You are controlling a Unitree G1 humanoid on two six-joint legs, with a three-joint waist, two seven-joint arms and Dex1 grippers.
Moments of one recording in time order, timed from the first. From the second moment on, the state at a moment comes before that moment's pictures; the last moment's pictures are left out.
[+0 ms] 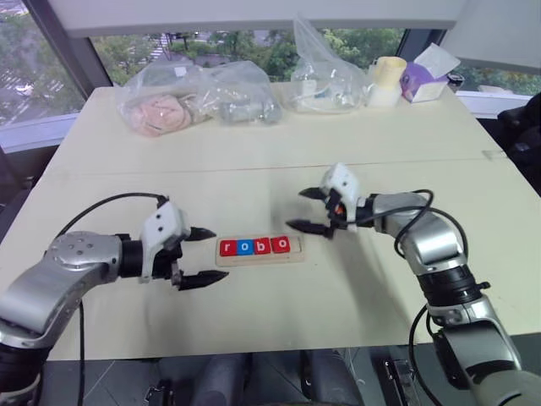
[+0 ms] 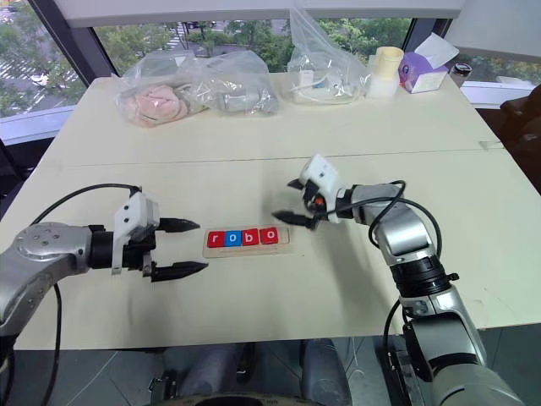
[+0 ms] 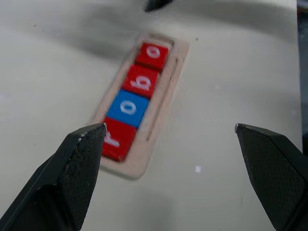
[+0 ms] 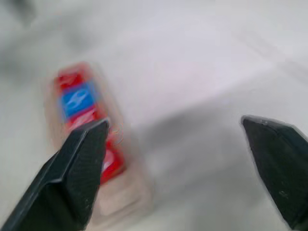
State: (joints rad) left arm -0.19 0.88 0.08 -0.49 -0.62 0.70 -0.95; right arm -0.60 -0.46 0.06 0.02 0.26 0.65 0.89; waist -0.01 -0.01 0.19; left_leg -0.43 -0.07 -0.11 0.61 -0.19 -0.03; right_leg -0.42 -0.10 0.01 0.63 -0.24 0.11
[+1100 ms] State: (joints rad) left arm -0.35 0.64 -0.04 -0.40 -0.53 0.68 -0.78; right arm -0.51 -0.29 -0.01 0.05 0.07 0.66 0.25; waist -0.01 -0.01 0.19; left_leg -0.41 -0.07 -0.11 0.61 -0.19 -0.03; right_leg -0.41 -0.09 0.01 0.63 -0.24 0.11
